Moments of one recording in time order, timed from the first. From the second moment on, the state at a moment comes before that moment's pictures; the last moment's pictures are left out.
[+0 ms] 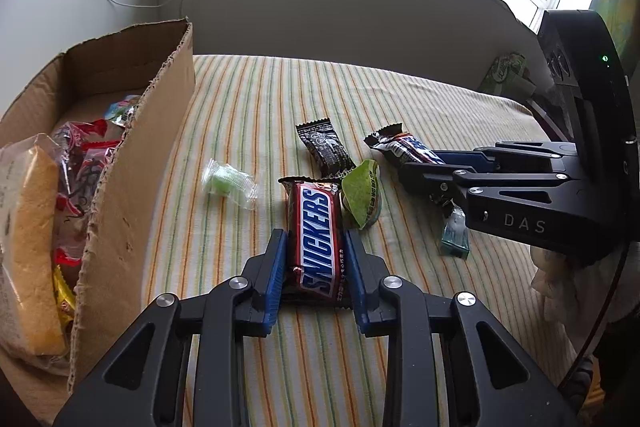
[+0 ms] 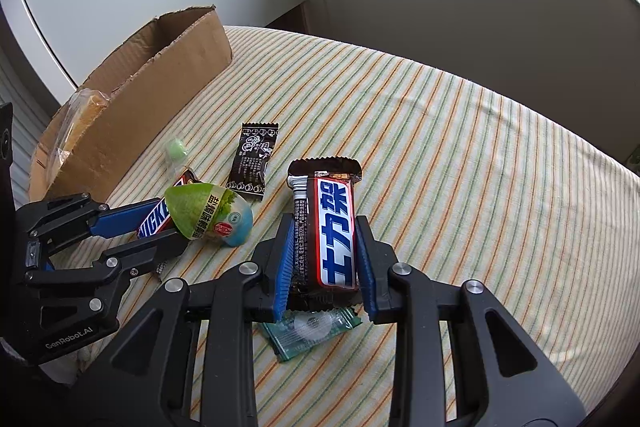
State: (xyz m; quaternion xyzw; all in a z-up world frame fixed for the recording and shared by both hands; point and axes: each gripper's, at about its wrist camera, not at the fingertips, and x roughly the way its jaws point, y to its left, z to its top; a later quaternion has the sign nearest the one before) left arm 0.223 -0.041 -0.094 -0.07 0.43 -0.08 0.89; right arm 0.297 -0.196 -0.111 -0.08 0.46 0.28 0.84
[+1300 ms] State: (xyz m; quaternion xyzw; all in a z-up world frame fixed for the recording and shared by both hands) left arm 0.177 0.085 -0.020 -0.12 0.34 -0.05 0.93; right arm 0.249 -0.107 -0.025 -0.06 0.41 0.31 0.86
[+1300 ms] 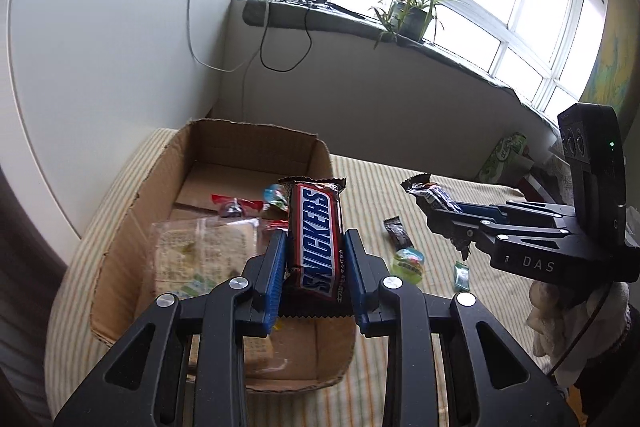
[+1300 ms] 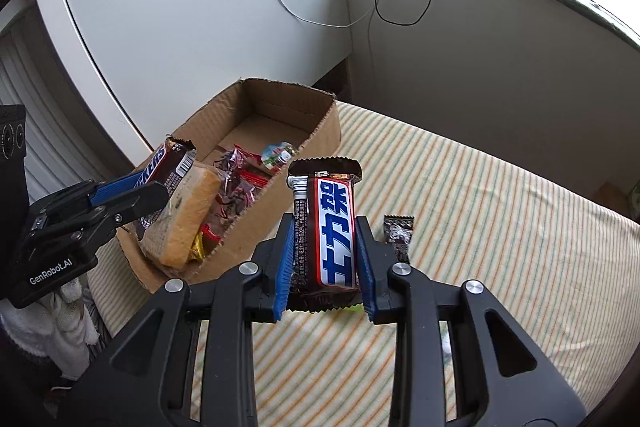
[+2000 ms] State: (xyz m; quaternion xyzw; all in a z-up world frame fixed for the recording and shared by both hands) left arm 0.207 0.147 -0.029 -0.14 0.35 -0.01 0.93; right arm 0.282 -0.015 -0.046 -0.05 0.43 0.33 0.84
